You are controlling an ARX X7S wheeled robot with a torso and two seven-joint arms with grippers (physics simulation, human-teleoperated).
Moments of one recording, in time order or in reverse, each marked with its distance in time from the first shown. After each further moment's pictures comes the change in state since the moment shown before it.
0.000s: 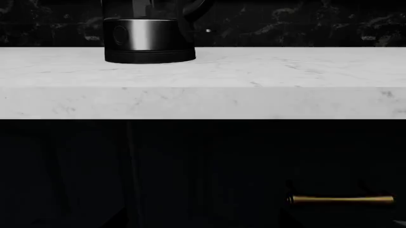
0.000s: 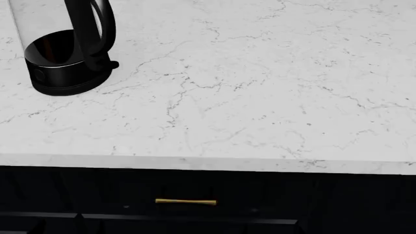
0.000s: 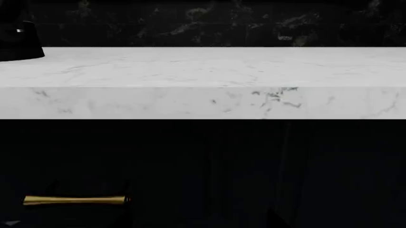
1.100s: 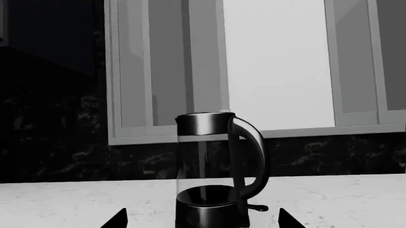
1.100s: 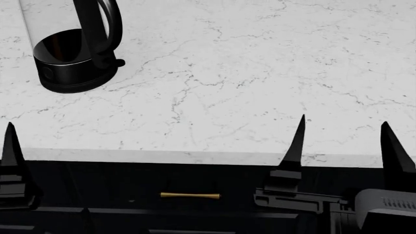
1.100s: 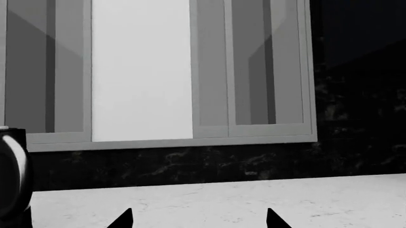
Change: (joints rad) left arm -0.132 -0.177 -0.069 0.630 -0.095 -0.370 -0.110; right arm 0.183 0.186 0.073 -0.745 0.226 0.522 0.162
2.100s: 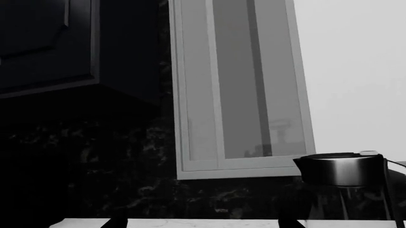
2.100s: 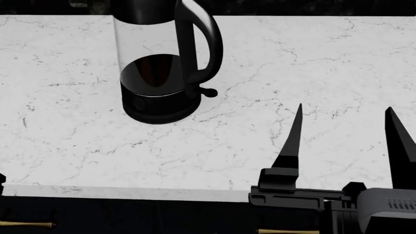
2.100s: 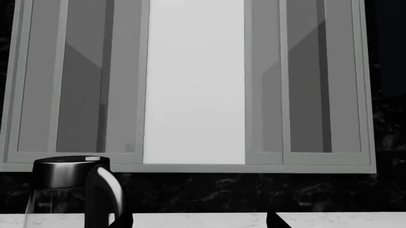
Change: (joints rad) left arm -0.013 -0.059 -0.052 0.088 0.001 -0.021 -0.071; right arm 0.034 0.060 -0.017 -0.099 0.037 0.073 0.034
